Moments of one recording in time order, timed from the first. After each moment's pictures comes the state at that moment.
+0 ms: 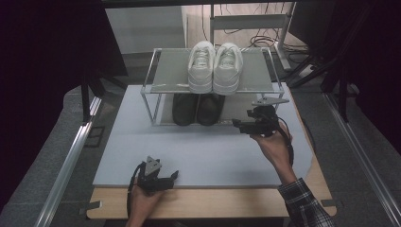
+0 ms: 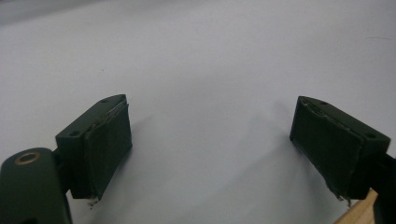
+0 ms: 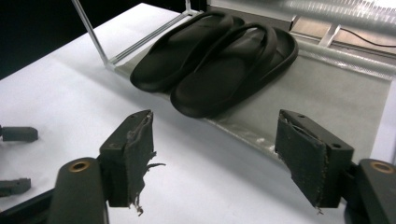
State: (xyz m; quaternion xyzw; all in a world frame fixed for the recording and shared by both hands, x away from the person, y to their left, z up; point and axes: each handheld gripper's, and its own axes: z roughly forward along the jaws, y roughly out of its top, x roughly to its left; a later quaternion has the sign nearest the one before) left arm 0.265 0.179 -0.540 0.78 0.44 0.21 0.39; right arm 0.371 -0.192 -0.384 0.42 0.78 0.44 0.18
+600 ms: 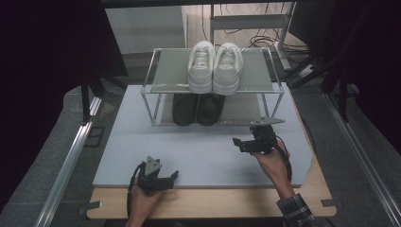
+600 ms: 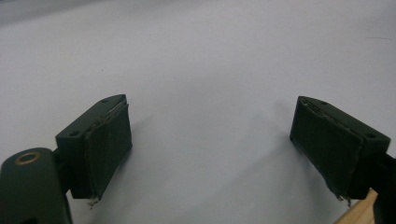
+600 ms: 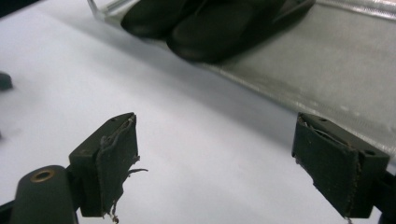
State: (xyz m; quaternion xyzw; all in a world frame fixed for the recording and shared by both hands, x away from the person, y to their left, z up) left arm 0.265 0.179 -0.540 0.78 0.44 0.20 0.39; right arm 0.356 -0.200 -0.448 0.41 0.79 0.41 0.17
